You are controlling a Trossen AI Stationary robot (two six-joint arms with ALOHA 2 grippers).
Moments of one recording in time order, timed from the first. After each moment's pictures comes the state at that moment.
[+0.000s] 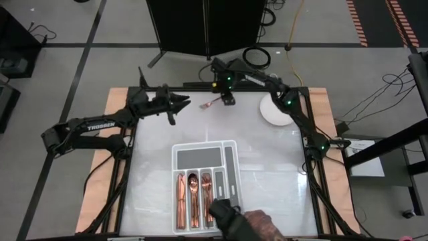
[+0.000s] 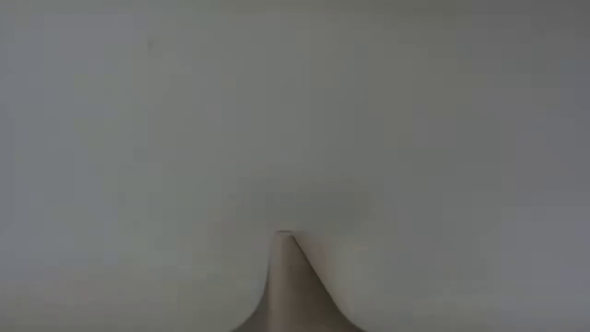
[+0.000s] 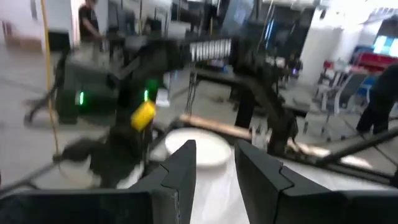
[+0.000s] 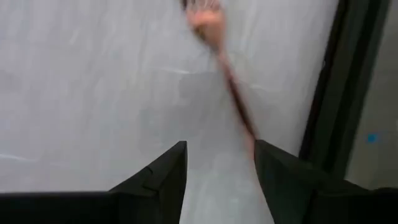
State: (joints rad) left arm 0.59 1.06 0.47 0.62 0.36 -0.14; right arm -0.67 2.50 2.32 -1.18 -0.19 -0.82
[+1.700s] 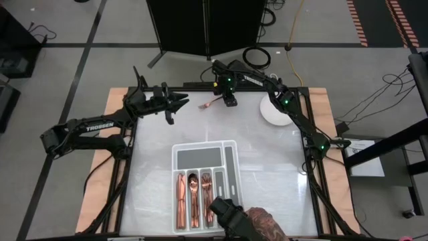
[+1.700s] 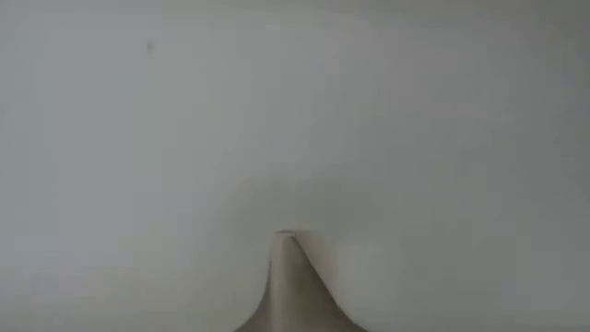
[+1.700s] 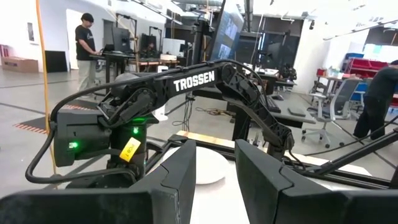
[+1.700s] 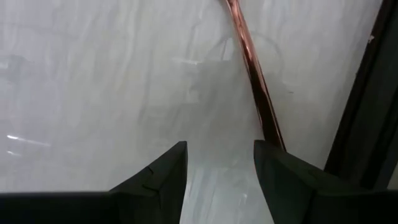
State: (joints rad) left arm 0.60 1.04 0.47 0.67 0.39 -0.13; right arm -0.68 2.57 2.36 -1.23 -0.21 -0.87
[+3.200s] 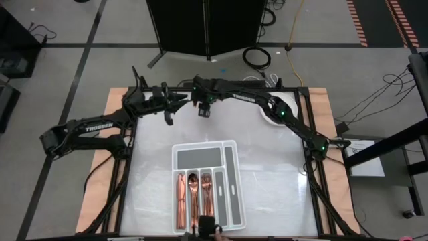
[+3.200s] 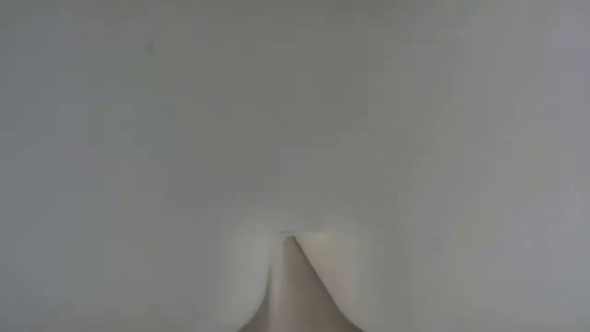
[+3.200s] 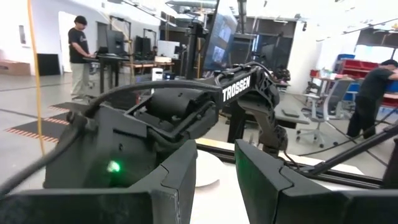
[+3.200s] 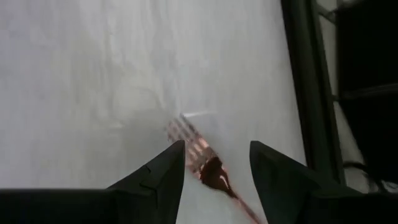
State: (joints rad) left arm 0.60 1.02 0.47 0.67 0.42 -0.13; right arm -0.43 2.54 2.36 -0.87 0.08 -0.30
